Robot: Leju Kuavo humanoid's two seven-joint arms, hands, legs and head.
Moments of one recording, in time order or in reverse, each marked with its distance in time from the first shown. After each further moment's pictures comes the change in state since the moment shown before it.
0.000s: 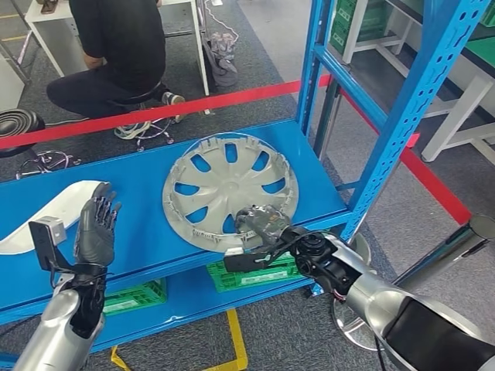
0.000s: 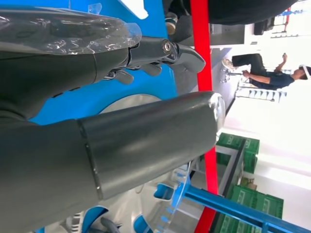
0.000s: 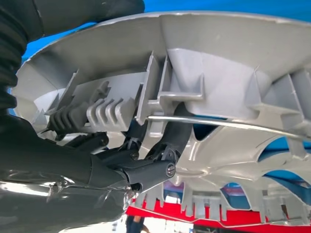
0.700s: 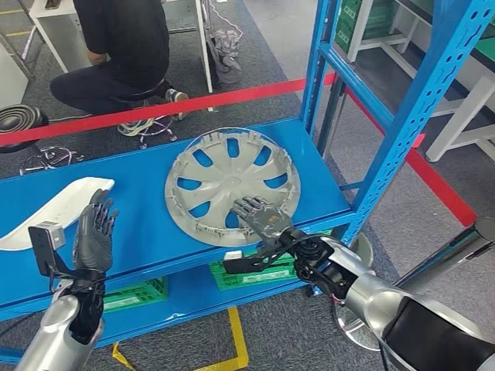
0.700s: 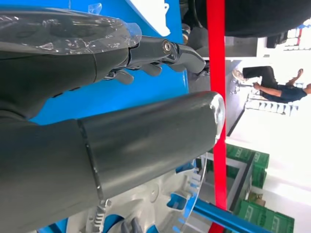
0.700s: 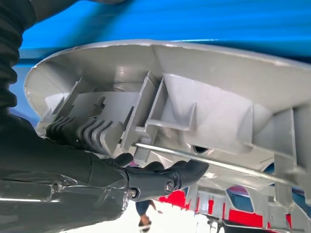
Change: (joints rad) left arm 0.028 0.010 0.000 -0.012 0.010 0.037 0.014; right arm -0.009 -0.008 0.050 0.016 0.096 -0.067 0.029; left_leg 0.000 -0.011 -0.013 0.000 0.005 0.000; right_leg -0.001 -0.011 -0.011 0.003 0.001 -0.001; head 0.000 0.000
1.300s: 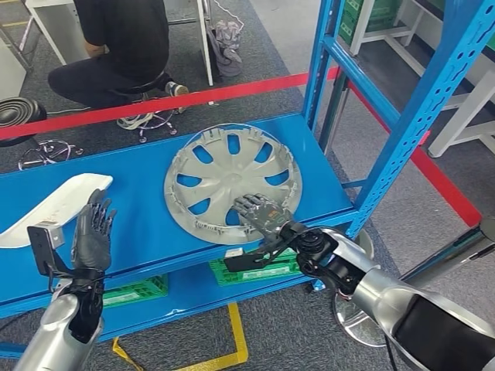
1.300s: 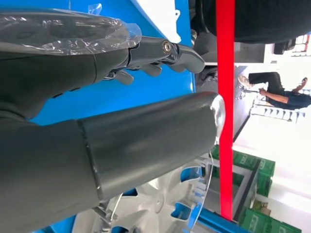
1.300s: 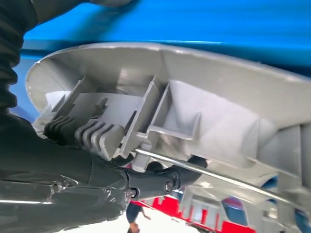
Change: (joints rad) left arm -0.008 0.002 -0.001 0.020 0.012 0.015 -0.014; right arm -0.016 -0.049 0.003 -0.167 0.022 0.104 0.034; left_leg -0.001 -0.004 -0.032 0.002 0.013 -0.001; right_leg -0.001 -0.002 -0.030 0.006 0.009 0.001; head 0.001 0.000
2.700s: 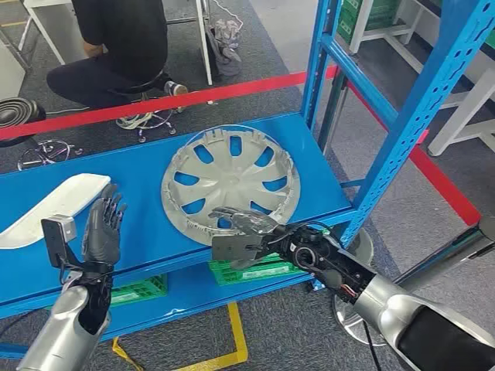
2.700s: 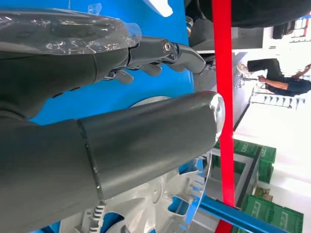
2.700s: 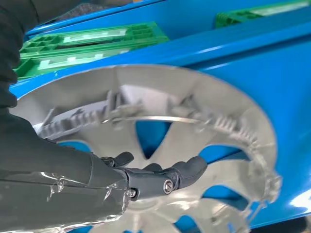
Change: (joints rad) left arm -0.062 -0.040 -0.023 0.105 -0.018 -0.047 -0.041; right arm 0.061 0.004 -0.075 -0.232 -0.574 0.249 0.008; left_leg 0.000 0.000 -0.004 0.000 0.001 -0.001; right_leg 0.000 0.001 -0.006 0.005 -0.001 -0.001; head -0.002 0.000
